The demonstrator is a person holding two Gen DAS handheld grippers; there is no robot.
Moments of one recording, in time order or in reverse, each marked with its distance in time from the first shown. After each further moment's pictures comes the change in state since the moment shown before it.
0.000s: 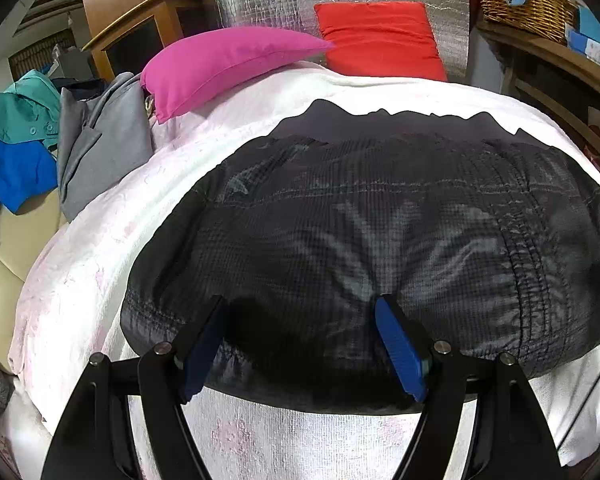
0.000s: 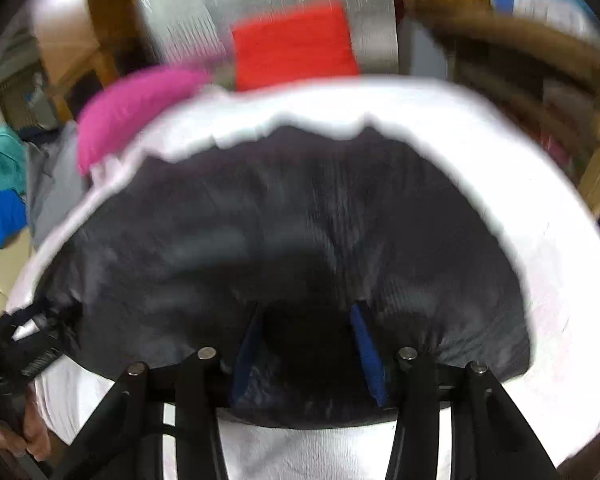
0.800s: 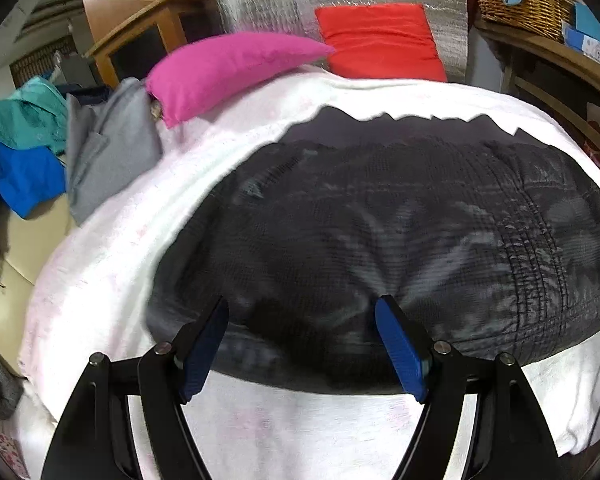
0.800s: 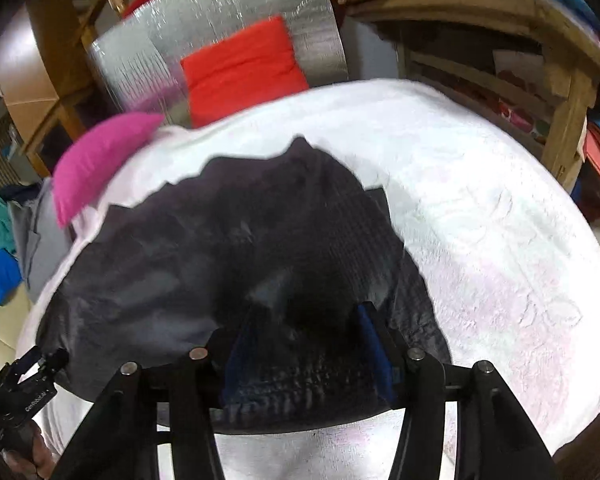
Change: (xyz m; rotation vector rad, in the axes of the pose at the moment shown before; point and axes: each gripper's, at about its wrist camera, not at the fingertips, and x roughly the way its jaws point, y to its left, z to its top) left arm -0.022 0.012 -0.002 0.016 -0.024 0.043; right arm -0.045 -0.055 0.018 0.110 -0.134 -0.048
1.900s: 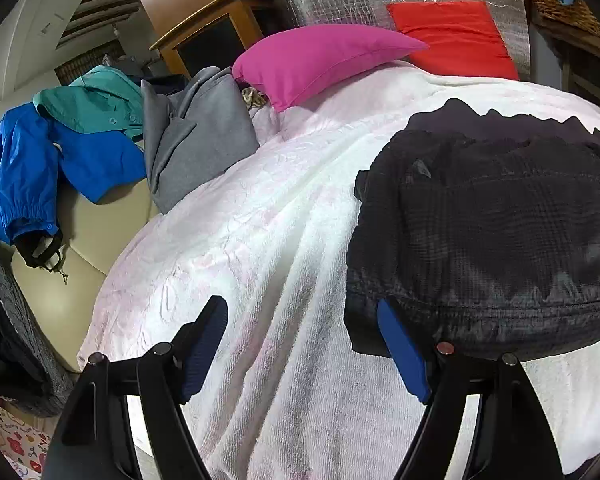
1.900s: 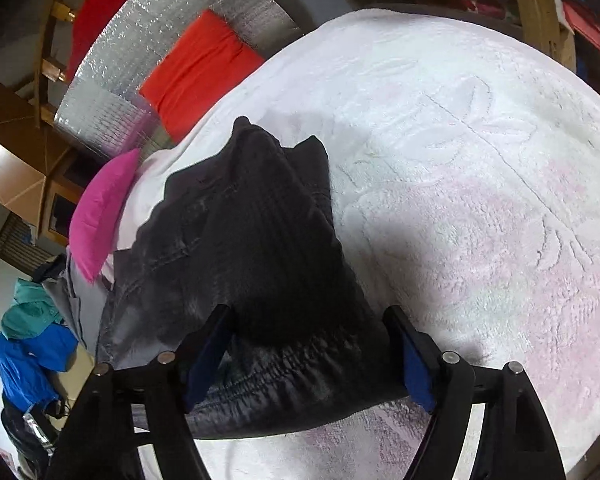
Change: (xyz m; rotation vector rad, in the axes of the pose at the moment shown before) left arm 0.016 0.104 -0.015 -0.027 0.016 0.207; right arm 0.039 -0.086 -0.014 0.386 0.150 0.231
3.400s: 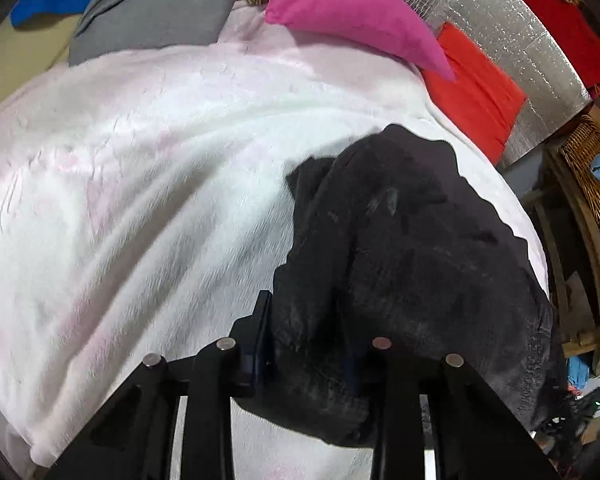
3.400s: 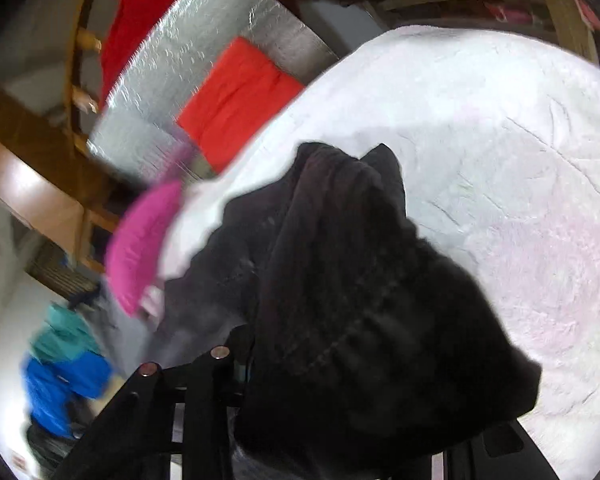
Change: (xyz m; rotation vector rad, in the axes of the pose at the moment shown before) left arm 0.080 0.007 0.028 -0.513 0.286 -0.519; right arm 0.022 0.036 0.013 0.015 -0.052 0.085
